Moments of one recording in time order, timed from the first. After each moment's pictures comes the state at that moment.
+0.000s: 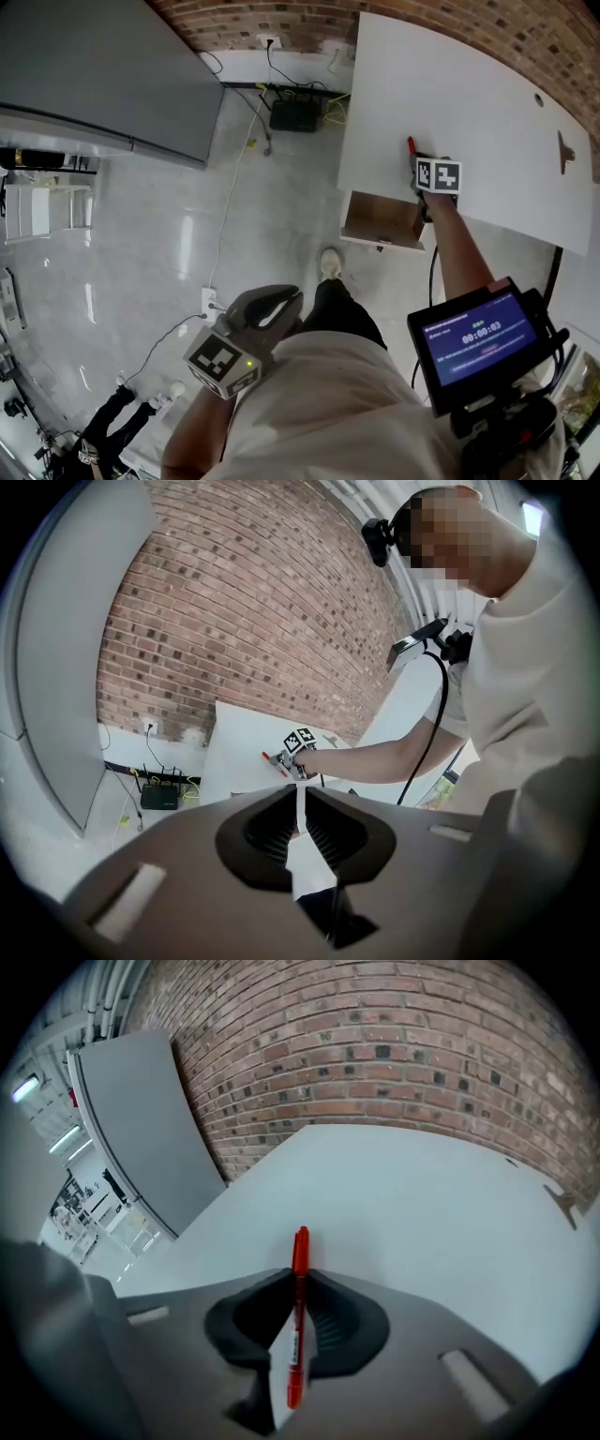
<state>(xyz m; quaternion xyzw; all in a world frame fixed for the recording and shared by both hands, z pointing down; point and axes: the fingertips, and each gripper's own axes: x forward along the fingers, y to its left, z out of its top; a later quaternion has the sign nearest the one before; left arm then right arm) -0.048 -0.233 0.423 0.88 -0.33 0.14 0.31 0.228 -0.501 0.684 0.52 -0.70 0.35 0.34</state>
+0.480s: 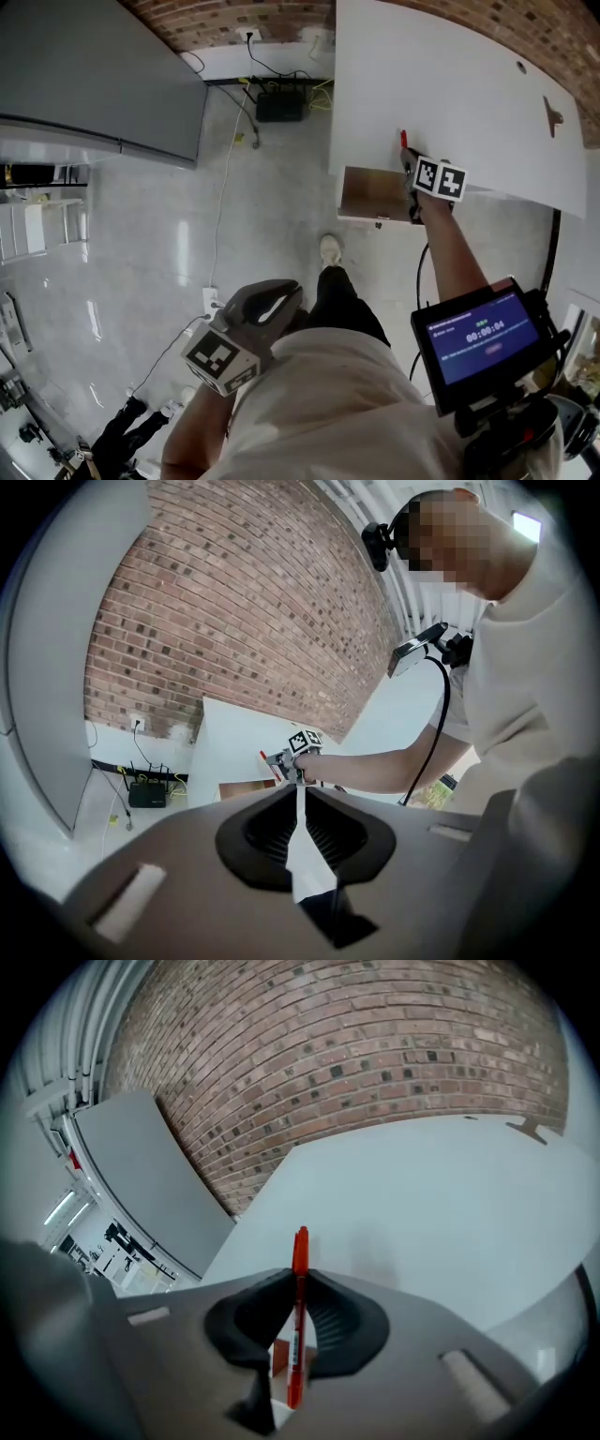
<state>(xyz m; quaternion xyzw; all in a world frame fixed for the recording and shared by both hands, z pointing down) -0.060 -0.194 0.426 0.90 -0.28 0.14 0.30 0.211 -0.426 0.658 0.56 -0.69 0.41 0.20</state>
